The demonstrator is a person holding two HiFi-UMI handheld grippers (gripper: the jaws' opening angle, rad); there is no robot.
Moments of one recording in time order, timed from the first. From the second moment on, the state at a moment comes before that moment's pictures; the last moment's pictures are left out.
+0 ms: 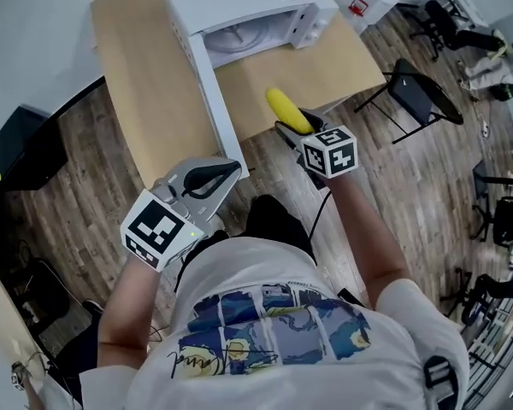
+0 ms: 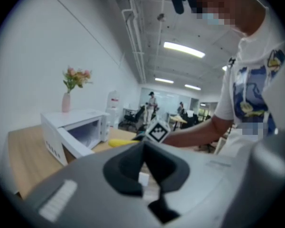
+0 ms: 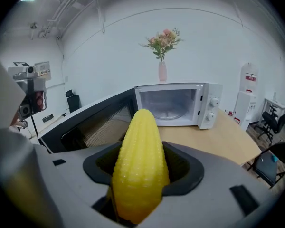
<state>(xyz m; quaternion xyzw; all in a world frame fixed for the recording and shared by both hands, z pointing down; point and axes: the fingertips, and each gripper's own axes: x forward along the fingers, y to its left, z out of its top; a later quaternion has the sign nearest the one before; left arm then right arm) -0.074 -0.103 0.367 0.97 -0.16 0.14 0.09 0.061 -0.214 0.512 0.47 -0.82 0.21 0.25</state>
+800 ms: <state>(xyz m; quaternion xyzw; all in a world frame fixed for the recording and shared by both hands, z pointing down) 0.010 -0.212 0.348 0.95 -0.25 0.14 0.13 0.041 -0.445 0.582 0.39 -0.85 0.18 0.30</state>
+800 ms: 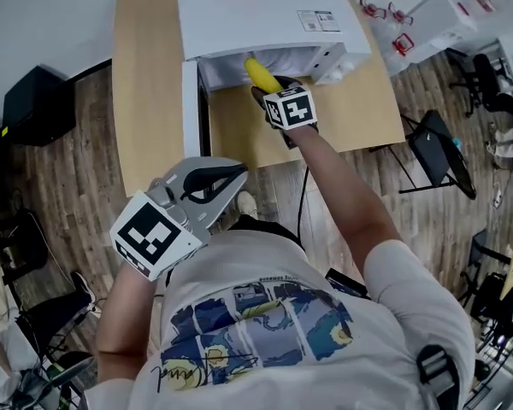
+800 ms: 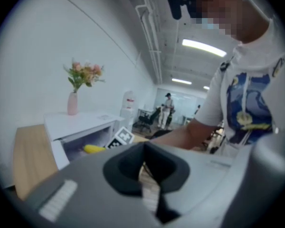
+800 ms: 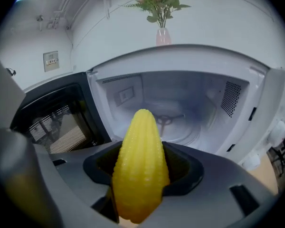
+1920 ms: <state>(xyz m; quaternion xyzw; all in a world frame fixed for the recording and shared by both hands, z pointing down) -0.016 -0.234 0.366 0.91 -0.35 0.15 0.17 0.001 -0.556 0.632 0.39 -0.85 0.13 0.34</state>
